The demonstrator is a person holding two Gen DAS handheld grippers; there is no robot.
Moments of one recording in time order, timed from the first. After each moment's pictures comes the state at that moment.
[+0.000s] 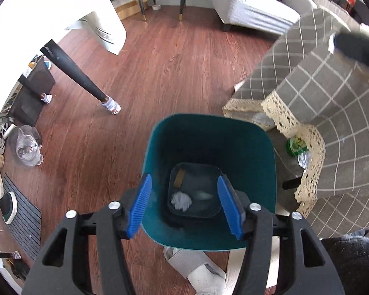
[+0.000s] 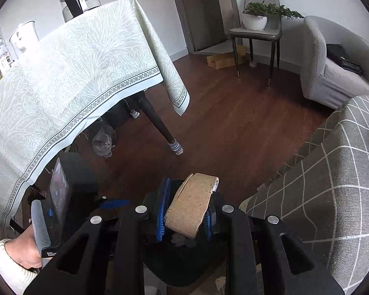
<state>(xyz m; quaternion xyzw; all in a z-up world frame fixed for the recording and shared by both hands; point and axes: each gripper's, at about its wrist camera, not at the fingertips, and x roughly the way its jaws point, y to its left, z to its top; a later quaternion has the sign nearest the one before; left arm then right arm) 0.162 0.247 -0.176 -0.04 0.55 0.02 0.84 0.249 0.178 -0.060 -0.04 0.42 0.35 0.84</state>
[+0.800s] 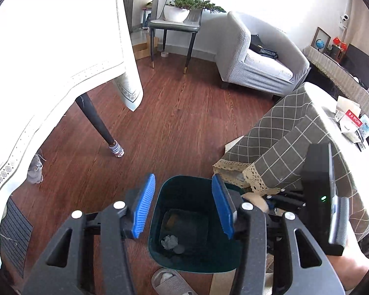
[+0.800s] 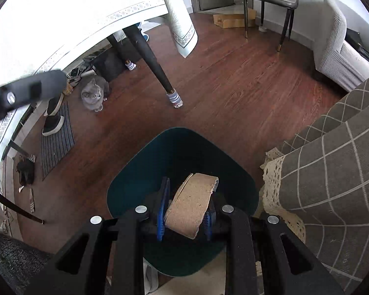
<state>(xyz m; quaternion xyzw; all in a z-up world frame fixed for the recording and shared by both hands) 0.149 0.275 -0.077 -0.10 0.42 0.02 0.90 0.240 0.224 -0.147 -0.12 0.51 0.34 0.78</state>
